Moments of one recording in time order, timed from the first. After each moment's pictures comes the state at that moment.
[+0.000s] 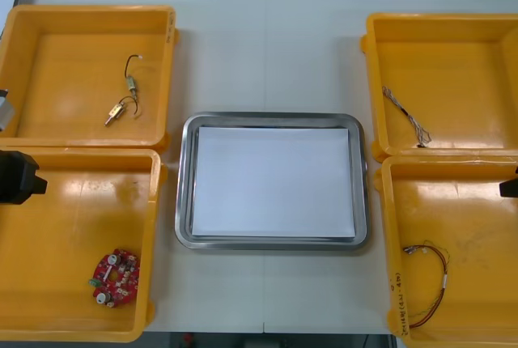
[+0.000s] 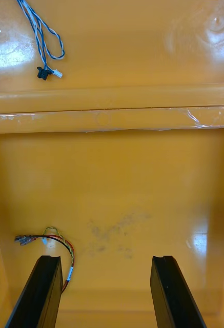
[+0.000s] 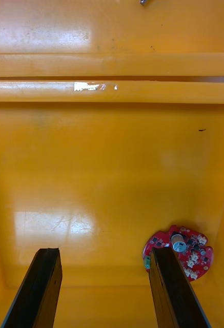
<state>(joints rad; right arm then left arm) -0.10 -0.64 -0.44 -2.21 -0.79 1.92 1.41 -0.11 0.76 0.30 -2.27 0.83 1.91 -1.21</state>
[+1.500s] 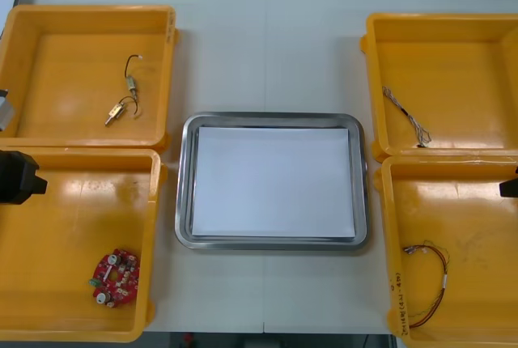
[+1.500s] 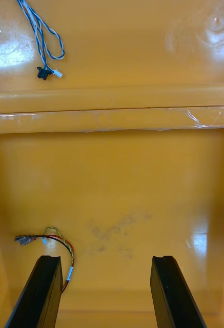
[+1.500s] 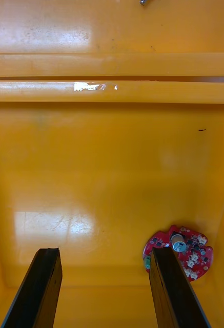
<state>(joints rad) -0.10 -0.64 -0.44 -2.21 -0.79 1.92 1.41 -0.11 0.76 0.30 -2.27 0.83 1.91 -1.21</state>
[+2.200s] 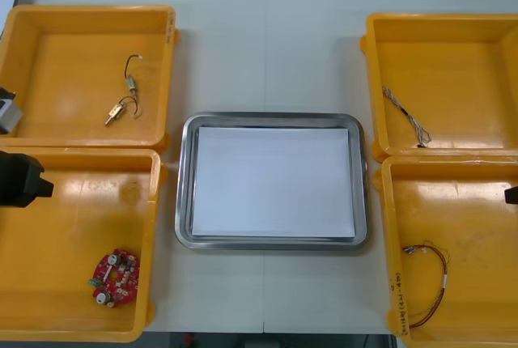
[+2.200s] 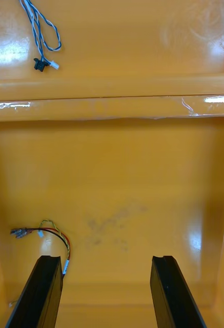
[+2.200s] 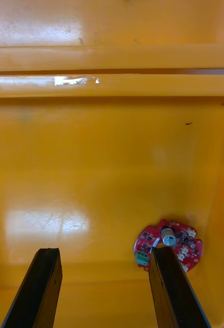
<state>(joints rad) -0.05 -0.64 -0.46 -2.27 -0.80 1.92 1.41 -0.11 0.76 0.30 -2.27 0.89 1.91 -1.21</state>
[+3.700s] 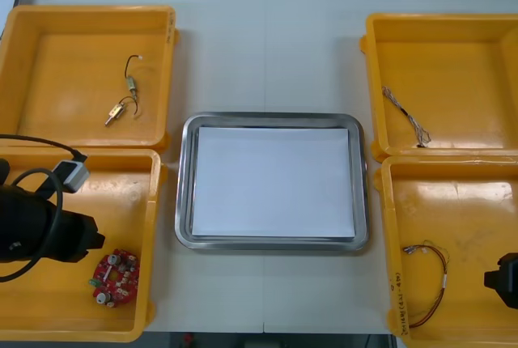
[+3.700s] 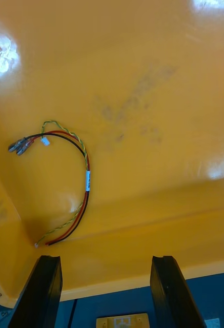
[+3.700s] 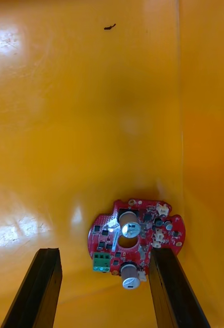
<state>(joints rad) 0.31 -0.40 -0.42 -2.55 -0.65 1.92 1.26 0.09 0.76 0.06 -2.25 0.88 1.61 -1.36</state>
